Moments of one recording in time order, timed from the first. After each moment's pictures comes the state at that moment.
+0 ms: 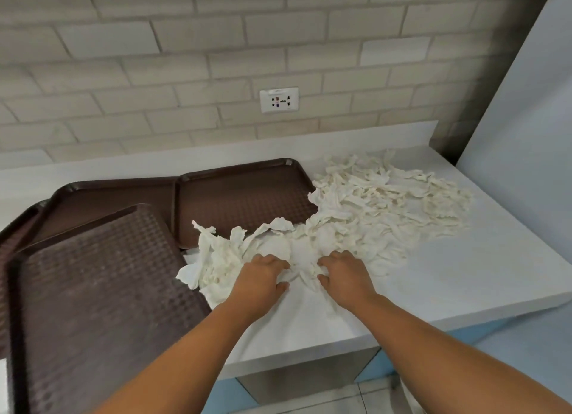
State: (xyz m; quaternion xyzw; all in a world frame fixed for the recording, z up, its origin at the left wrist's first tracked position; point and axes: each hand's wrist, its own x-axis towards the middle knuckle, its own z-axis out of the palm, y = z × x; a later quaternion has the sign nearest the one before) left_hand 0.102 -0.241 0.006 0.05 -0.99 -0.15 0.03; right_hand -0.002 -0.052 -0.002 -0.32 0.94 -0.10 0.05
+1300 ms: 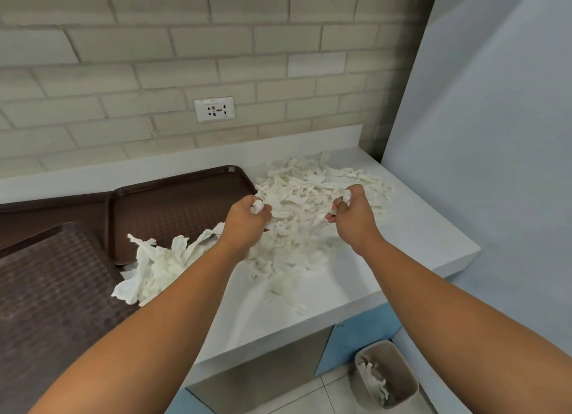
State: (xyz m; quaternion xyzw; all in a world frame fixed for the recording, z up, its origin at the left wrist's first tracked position) left_hand 0.018 -0.162 0.105 0.19 -0.73 -0.65 0.10; right_hand -0.043 0.041 0.110 -0.04 0.80 -0.60 -0.01
